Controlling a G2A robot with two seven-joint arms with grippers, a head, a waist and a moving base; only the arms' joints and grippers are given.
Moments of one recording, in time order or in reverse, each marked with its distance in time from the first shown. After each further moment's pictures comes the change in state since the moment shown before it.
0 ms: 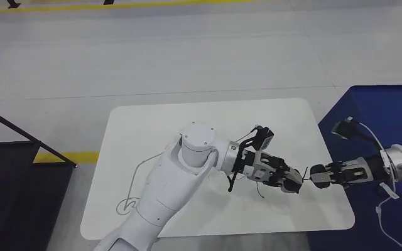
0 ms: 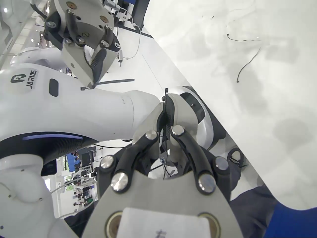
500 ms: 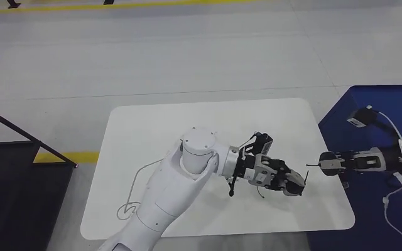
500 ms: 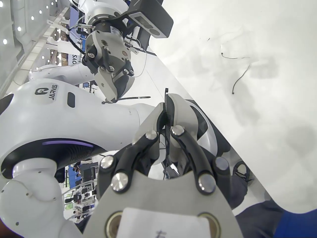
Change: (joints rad) left arm 0.051 0.013 0.010 -0.033 -0.104 0.078 0.078; right arm 0.012 -0.007 0.056 0.060 0.062 0.030 -0.012
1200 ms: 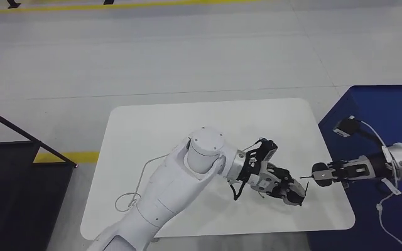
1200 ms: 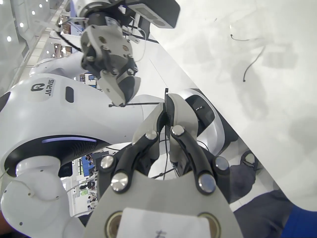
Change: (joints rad) left arm -0.111 0.045 0.142 0.041 -0.010 -0.020 -0.020; right arm 0.002 0.031 -0.099 -0.035 -0.055 0.047 0.012
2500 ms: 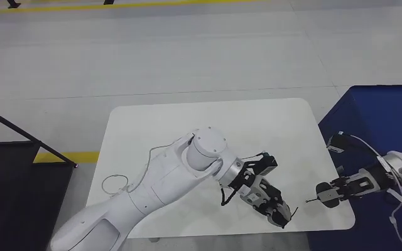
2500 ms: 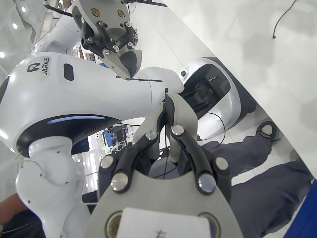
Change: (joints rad) left arm -0.181 0.133 0.253 0.031 -0.221 -0.092 -0.090; right arm -0.006 0.279 -0.224 0.003 0.274 -0.111 0.000
